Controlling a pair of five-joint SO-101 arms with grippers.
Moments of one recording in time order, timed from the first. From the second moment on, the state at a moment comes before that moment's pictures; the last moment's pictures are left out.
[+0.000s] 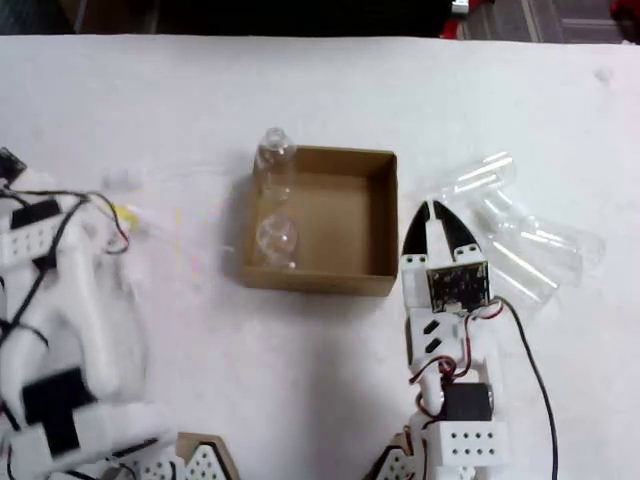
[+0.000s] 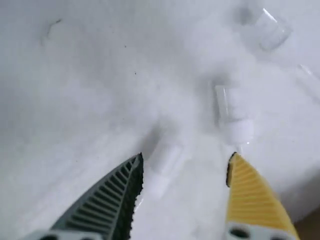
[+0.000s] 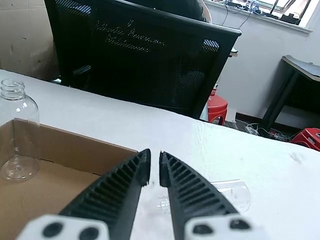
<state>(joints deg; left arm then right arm) -28.5 -6.3 29.9 59.5 33.8 -4.0 -92.6 96.5 8.7 15.3</state>
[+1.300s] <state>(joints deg) -22.2 43.0 -28.0 64.1 54.5 -4.0 -92.6 96.5 8.7 15.3</state>
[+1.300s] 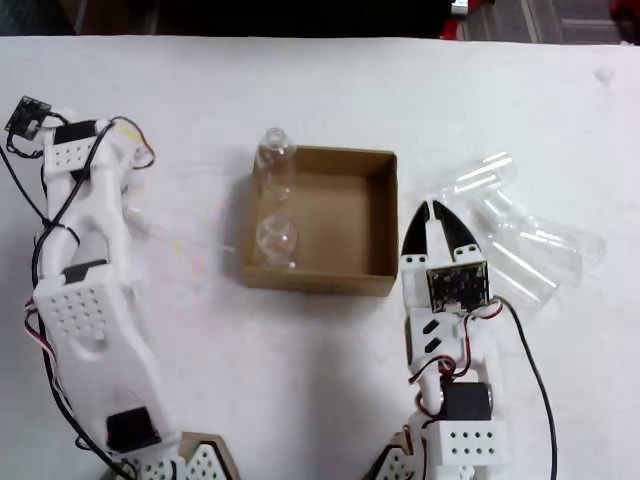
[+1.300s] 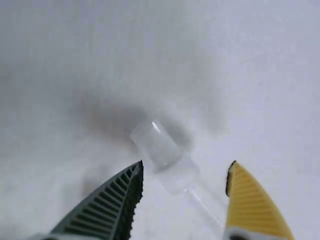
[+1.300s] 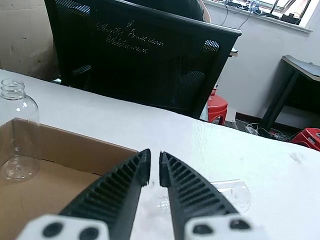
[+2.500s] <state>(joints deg) -13.1 47.8 -54.2 91.0 35.9 -4.0 -92.6 96.5 8.7 15.3</state>
